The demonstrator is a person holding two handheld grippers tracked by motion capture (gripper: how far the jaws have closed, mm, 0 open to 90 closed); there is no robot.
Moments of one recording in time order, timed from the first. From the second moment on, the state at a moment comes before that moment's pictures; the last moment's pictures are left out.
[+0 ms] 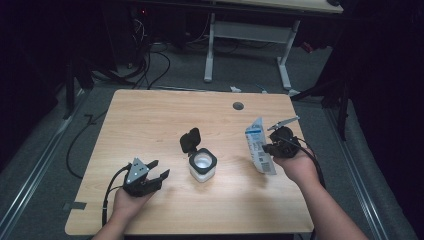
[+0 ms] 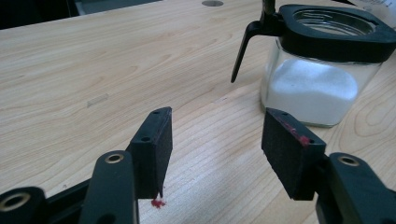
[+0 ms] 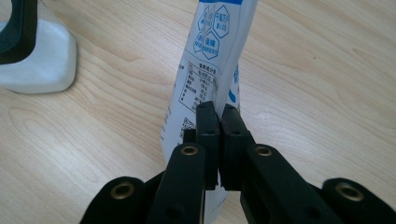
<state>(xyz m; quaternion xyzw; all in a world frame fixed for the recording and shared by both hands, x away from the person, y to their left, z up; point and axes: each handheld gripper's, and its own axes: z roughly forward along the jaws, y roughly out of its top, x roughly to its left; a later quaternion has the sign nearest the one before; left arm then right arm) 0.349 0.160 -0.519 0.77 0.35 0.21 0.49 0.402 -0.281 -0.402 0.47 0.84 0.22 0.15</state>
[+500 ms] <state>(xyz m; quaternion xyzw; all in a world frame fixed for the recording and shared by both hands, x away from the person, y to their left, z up) 0.351 0.160 -0.521 0.77 0.36 0.21 0.48 0.391 -0.293 -0.410 0.48 0.81 0.27 0.17</state>
